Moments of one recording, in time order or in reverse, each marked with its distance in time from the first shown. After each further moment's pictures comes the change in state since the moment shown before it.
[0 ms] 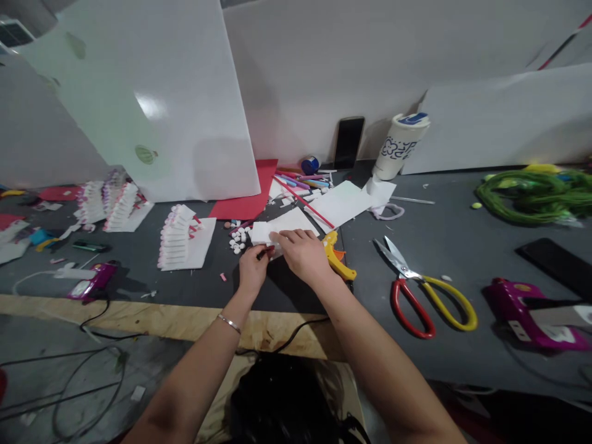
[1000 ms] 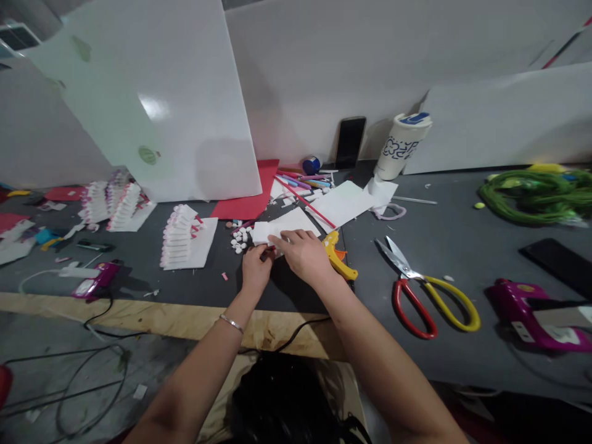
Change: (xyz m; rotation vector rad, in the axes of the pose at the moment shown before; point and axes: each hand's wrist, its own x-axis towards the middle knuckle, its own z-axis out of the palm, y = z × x) left_hand -0.003 0.003 0.002 0.101 0.004 0.050; right_hand -0.001 -0.001 -0.003 -0.017 -0.011 -0.041
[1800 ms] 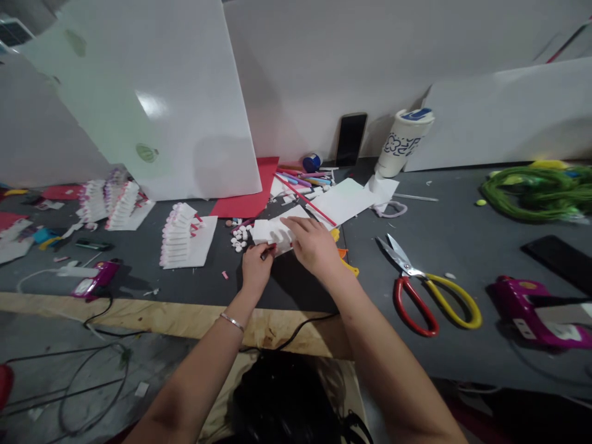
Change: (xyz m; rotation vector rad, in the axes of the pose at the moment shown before) left_hand -0.002 0.001 0.000 0.019 -0.003 0.005; right_hand 0.001 0.016 -0.006 0.208 0.216 0.066
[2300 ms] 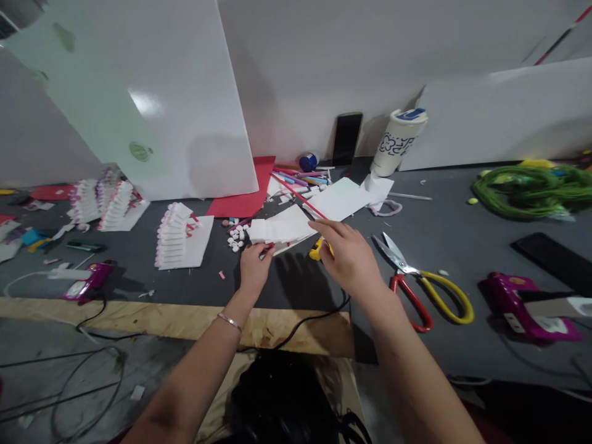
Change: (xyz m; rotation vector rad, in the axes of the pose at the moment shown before) left_hand 0.000 -0.001 0.002 -0.002 0.027 0.091; right_hand -0.035 0.005 -0.057 -0.043 0.023 0.119
